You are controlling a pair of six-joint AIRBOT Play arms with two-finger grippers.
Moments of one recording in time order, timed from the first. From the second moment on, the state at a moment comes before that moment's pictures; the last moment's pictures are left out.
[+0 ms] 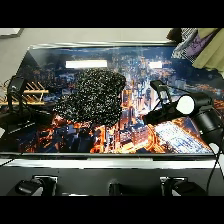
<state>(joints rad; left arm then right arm) -0.24 -0.72 0.89 1.56 -1.00 -1.53 0.28 -1.05 1.08 -1.37 1.28 1.48</state>
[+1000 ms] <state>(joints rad) 0.26 -1.48 0.87 0.70 -0.83 -1.30 0.28 -1.05 1.08 -1.37 1.22 1.49</state>
